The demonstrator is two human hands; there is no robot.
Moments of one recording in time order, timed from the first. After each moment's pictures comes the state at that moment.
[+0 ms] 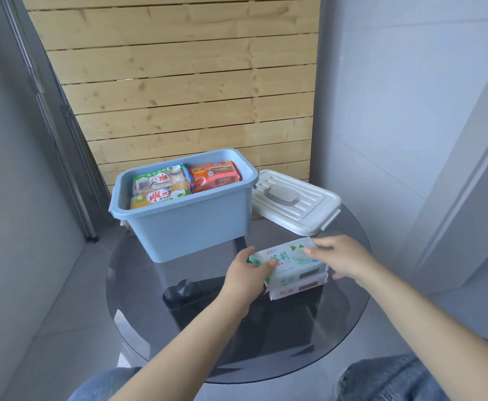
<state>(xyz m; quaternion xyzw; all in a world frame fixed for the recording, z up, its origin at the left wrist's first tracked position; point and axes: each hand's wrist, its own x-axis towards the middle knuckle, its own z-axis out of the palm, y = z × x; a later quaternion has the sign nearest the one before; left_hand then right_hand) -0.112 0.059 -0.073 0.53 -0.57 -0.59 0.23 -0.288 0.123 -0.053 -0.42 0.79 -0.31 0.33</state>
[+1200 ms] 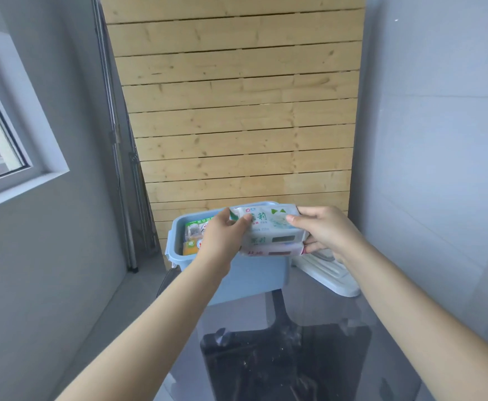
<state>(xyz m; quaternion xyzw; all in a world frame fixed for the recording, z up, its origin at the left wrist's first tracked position) -0.056 -0.016 0.065 0.49 -0.59 -0.49 0.41 -0.233 0.036 0.069 -0.47 0.66 -0.48 0.34</state>
